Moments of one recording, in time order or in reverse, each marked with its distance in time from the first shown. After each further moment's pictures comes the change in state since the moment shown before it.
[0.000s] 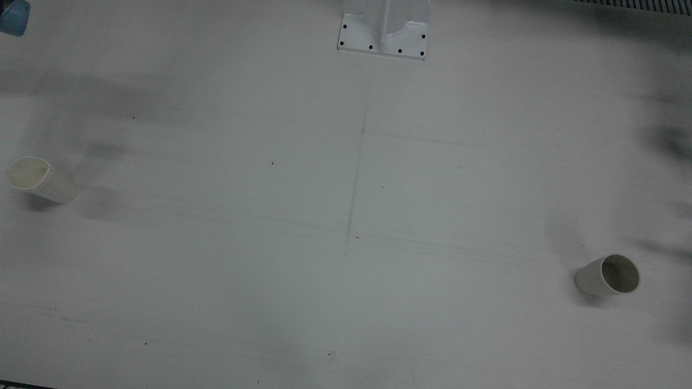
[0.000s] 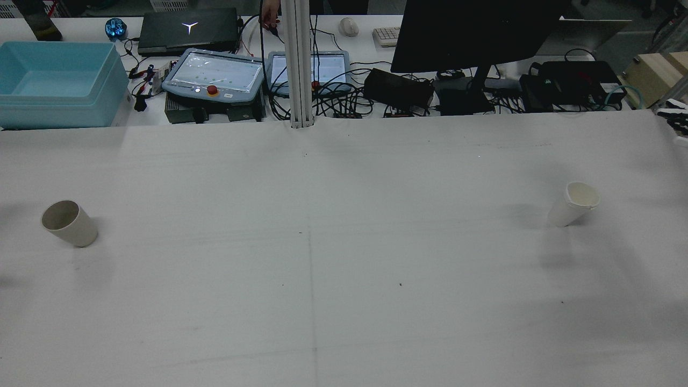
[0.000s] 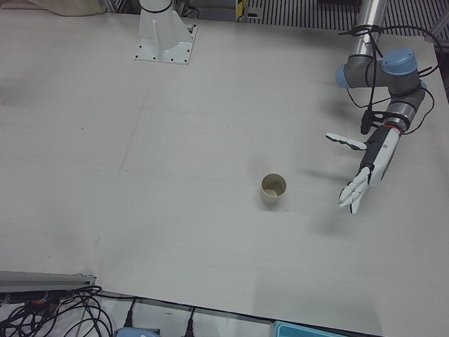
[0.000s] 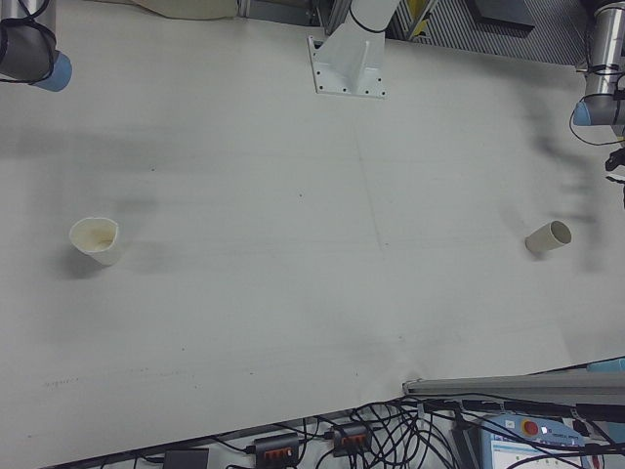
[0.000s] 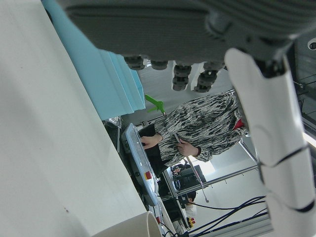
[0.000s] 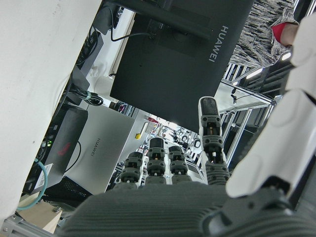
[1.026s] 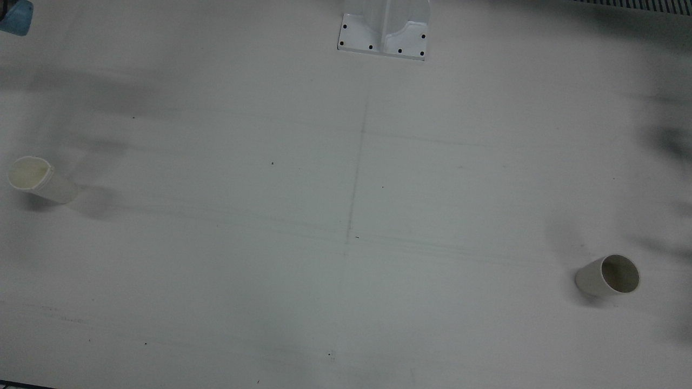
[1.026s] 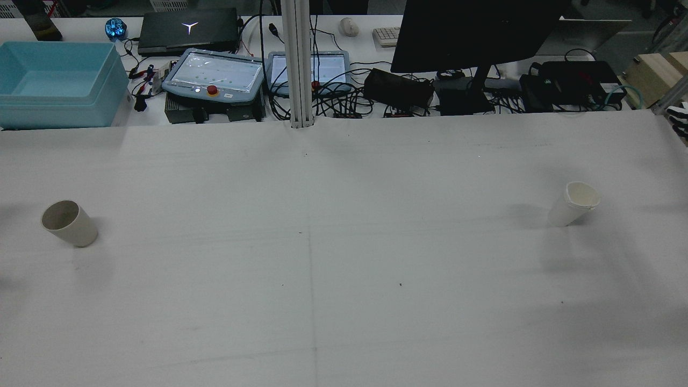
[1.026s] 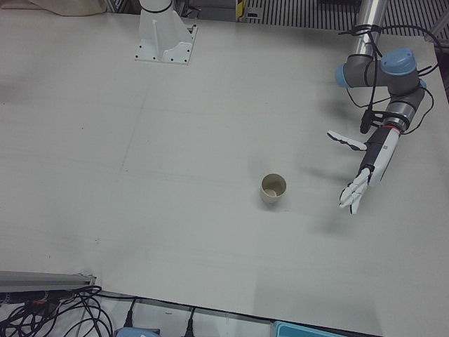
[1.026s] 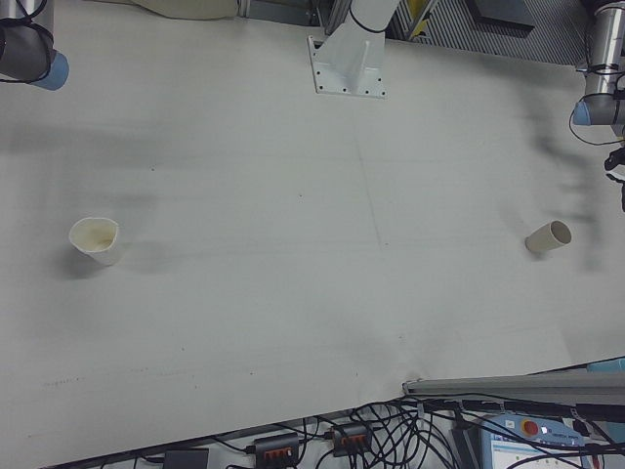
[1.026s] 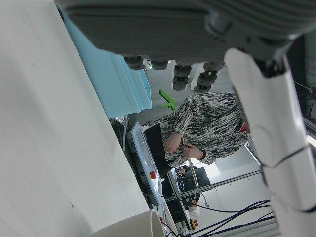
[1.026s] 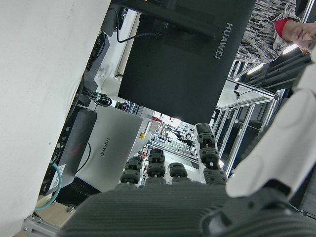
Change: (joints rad) left arm 0.004 0.003 -0.005 0.027 0.002 -0.033; right arm -0.009 -0.019 -0.019 0.027 0.010 0.031
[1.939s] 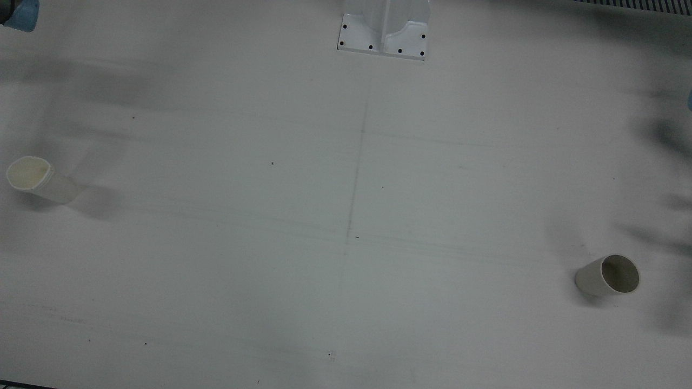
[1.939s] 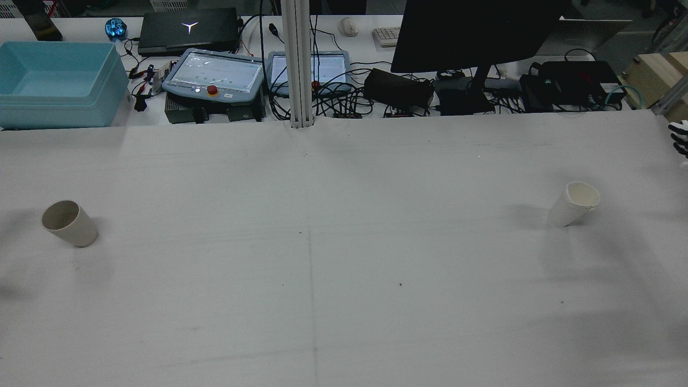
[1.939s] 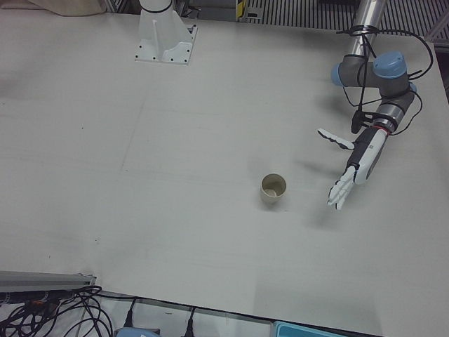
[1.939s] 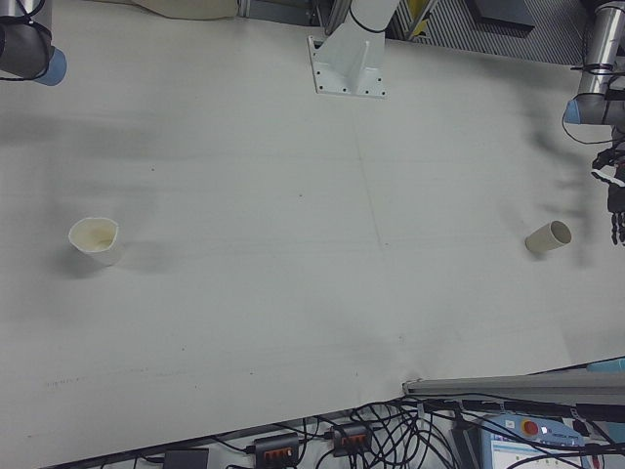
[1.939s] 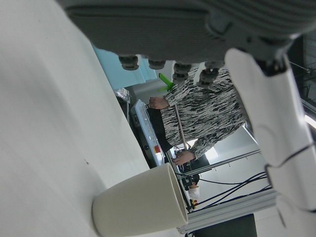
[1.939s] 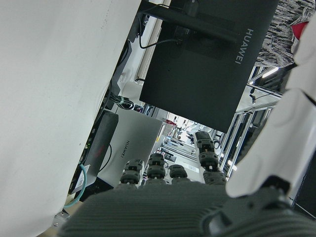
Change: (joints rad) left arm 0.106 0.007 0.010 -0.048 -0.056 0.050; right arm -0.032 -0.035 -0.015 0.008 -0.003 0.000
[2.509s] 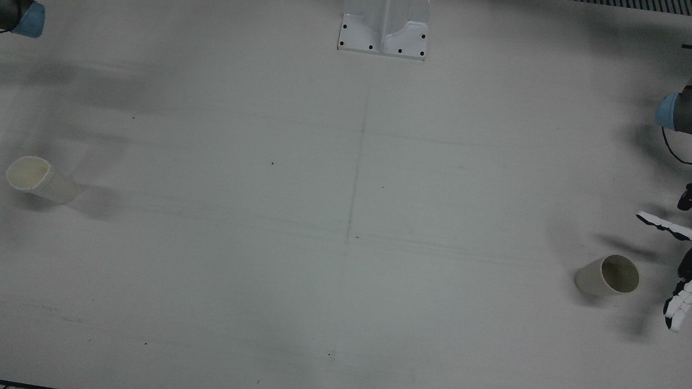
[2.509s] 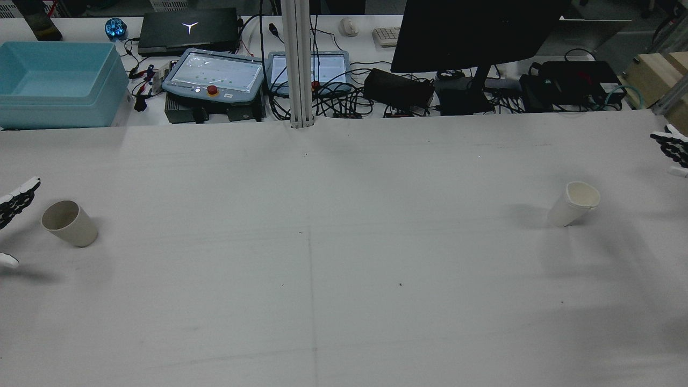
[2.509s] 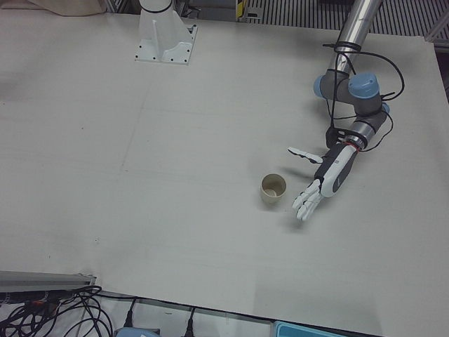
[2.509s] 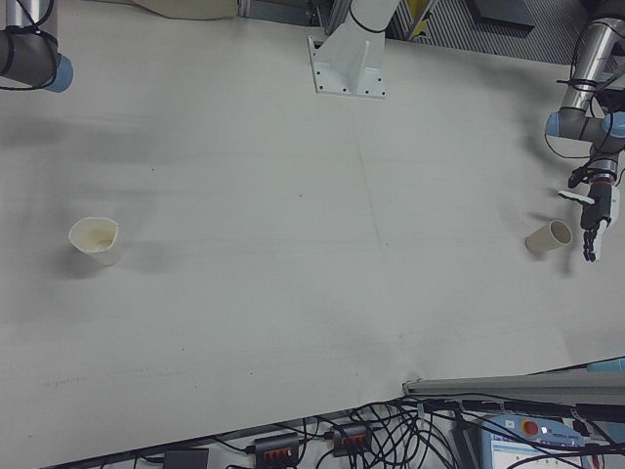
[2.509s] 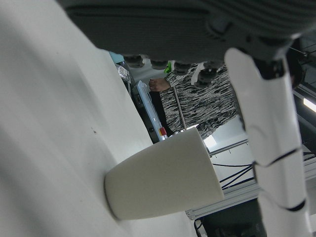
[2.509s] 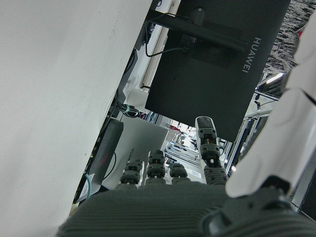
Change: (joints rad) left arm 0.098 -0.124 0.103 -0.016 -0.058 0.080; right arm -0.030 0.023 -0.027 -0.001 0.005 -0.004
